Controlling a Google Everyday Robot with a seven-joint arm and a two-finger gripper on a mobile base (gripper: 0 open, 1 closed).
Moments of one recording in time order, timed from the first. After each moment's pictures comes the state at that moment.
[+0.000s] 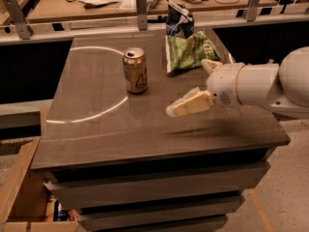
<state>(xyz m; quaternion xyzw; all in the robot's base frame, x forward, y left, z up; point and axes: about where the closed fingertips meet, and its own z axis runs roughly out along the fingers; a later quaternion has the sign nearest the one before) 0.550 -0.086 0.891 -0.43 0.73 0.18 0.50</state>
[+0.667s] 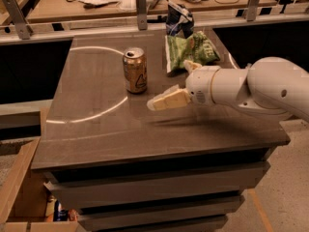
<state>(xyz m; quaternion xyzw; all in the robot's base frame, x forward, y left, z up) 0.582 -0.043 0.875 -0.40 0.72 0.22 0.52</state>
